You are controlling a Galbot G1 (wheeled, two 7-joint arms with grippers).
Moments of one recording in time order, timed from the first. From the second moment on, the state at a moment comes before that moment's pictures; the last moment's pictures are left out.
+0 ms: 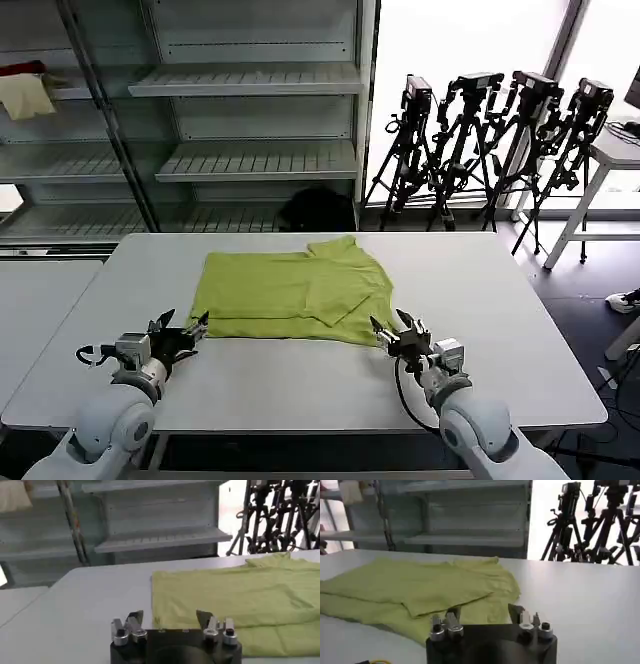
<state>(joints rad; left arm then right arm) 1.20 -0.91 -0.41 -2.00 -0.73 0.55 -0.37 -1.11 1.02 0.19 1.99 0.63 -0.46 0.20</state>
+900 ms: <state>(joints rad) 1.19 -0.95 -0.43 -1.90 -0.81 0.56 -0.34 -1.12 1.06 0.17 1.98 0.69 -0.51 0.21</state>
